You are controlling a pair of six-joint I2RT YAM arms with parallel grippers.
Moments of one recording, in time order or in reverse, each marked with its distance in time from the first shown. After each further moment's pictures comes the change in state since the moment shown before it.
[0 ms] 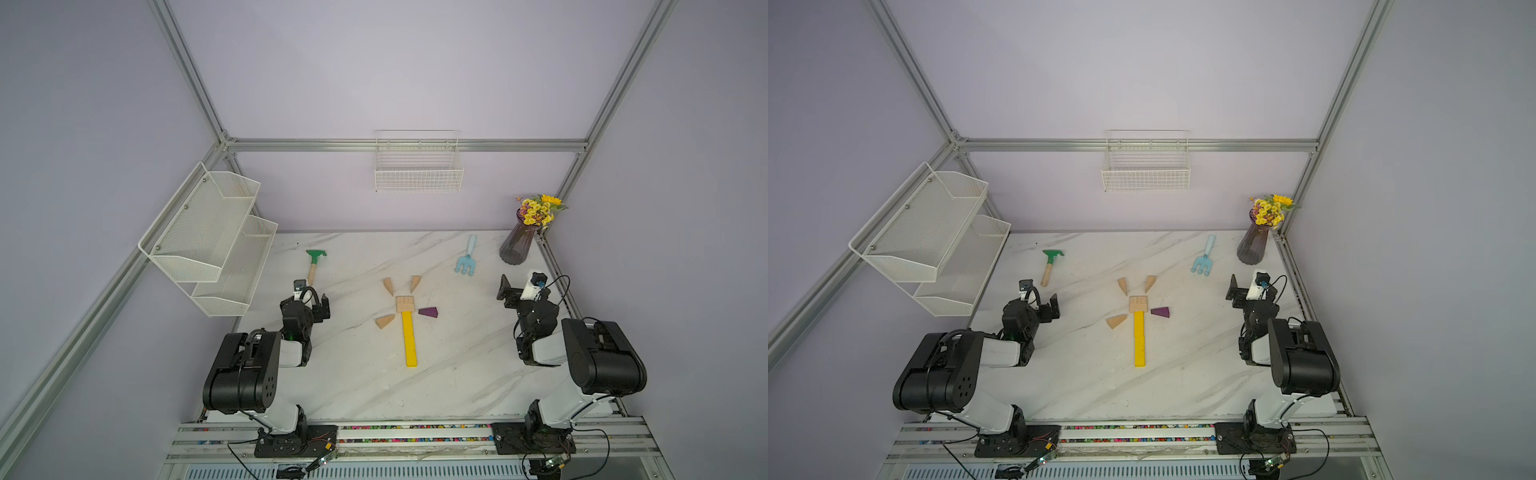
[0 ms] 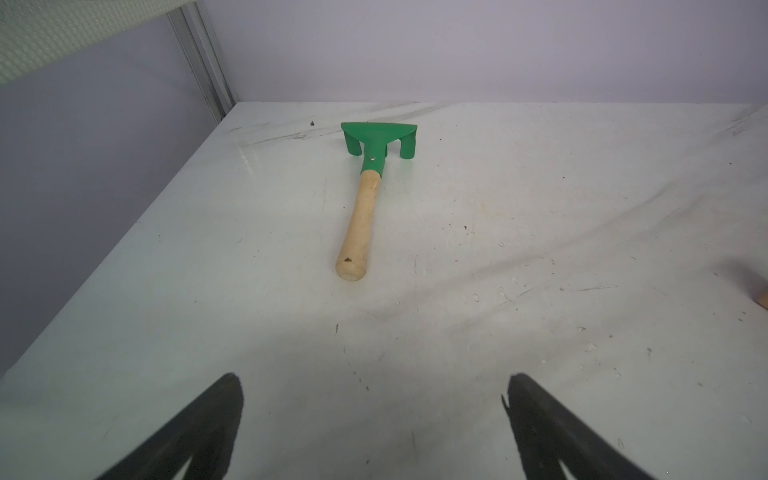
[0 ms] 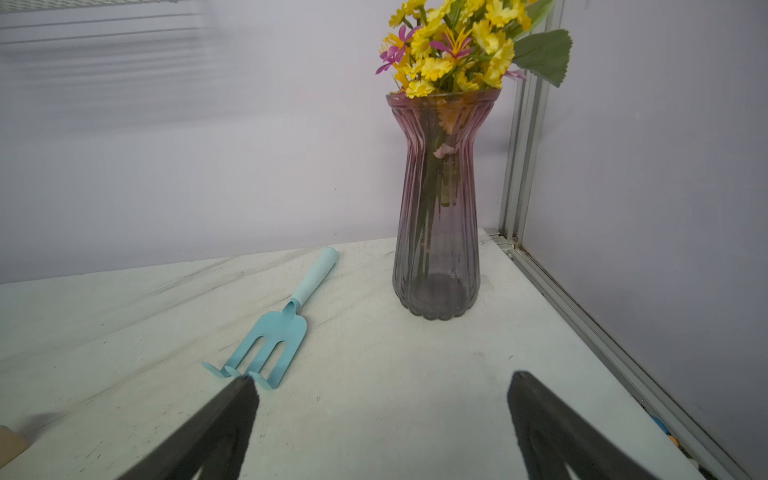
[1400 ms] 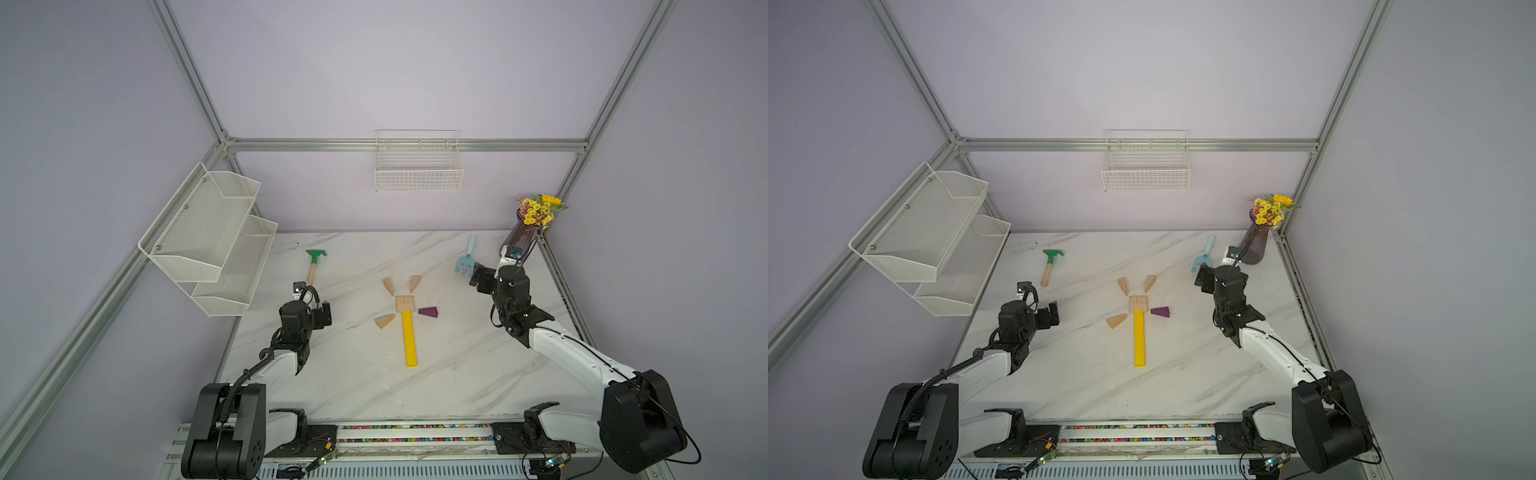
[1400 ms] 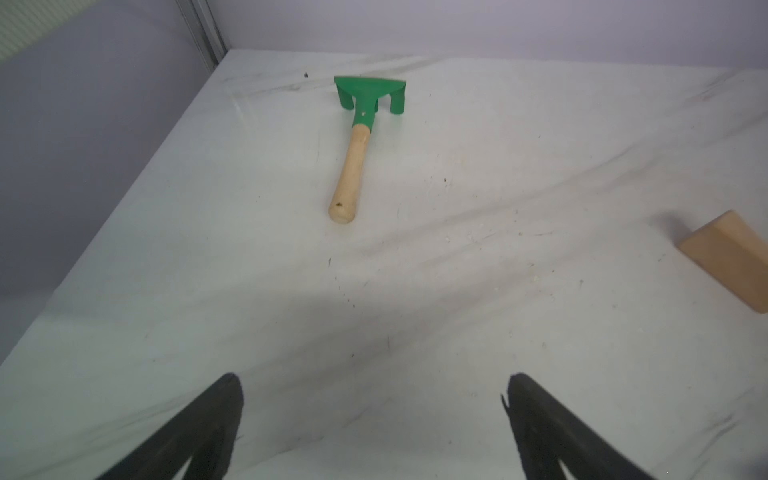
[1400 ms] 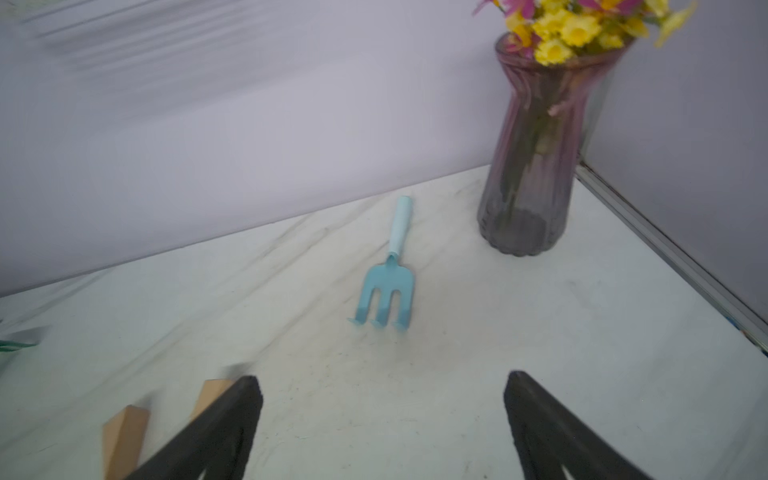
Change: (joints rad) left arm -0.046 -0.315 -0.001 -0.488 -0.045 -0.053; right arm 0.383 -0.400 0.284 -1.043 0.385 0.250
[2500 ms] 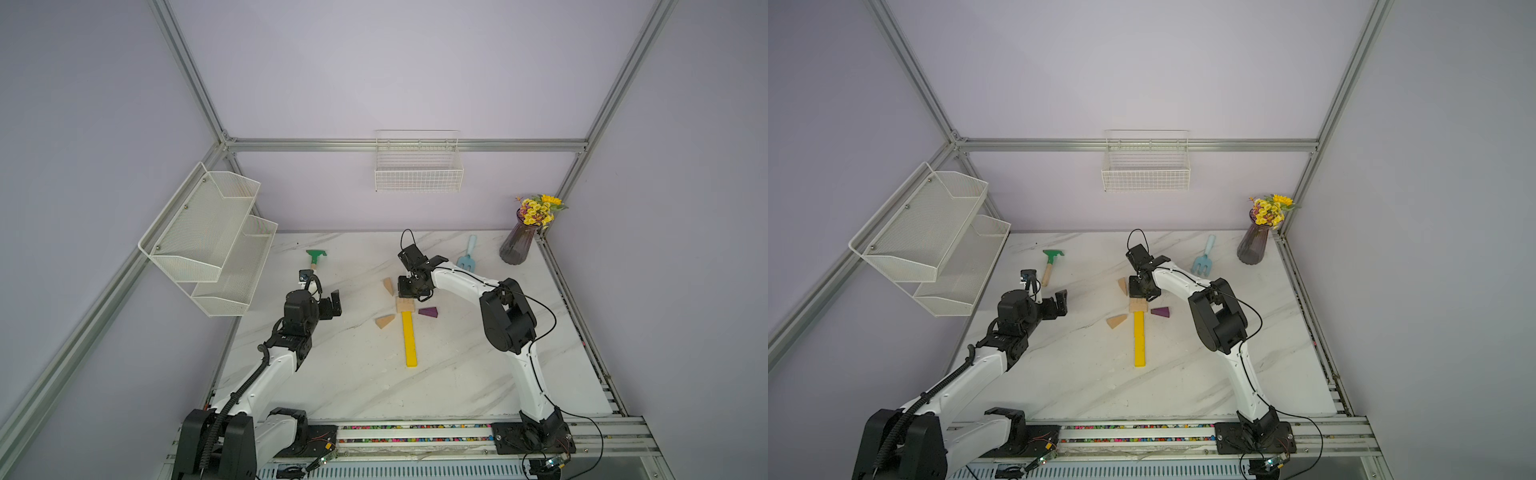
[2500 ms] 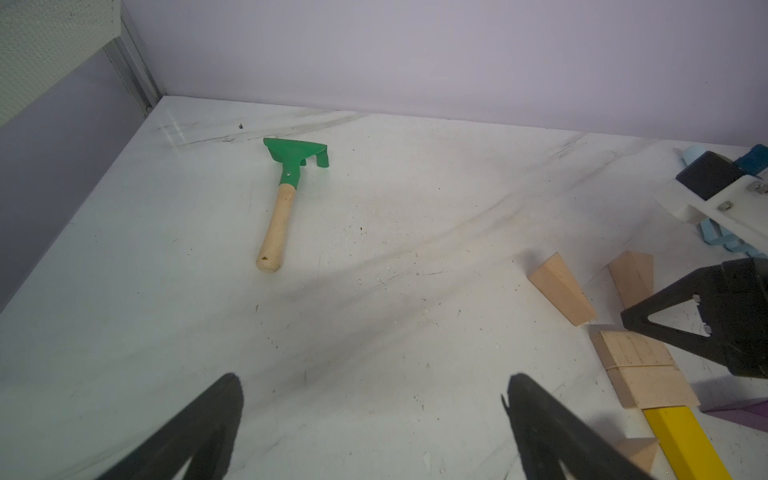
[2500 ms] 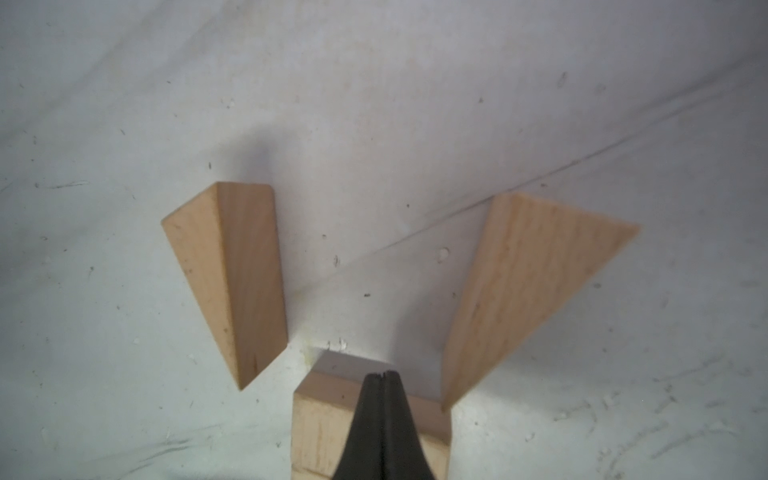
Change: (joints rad) left arm -0.104 -0.153 0.158 -0.229 0.071 -0.106; right arm 0.323 1.014 1.191 -0.949 -0.389 0.216
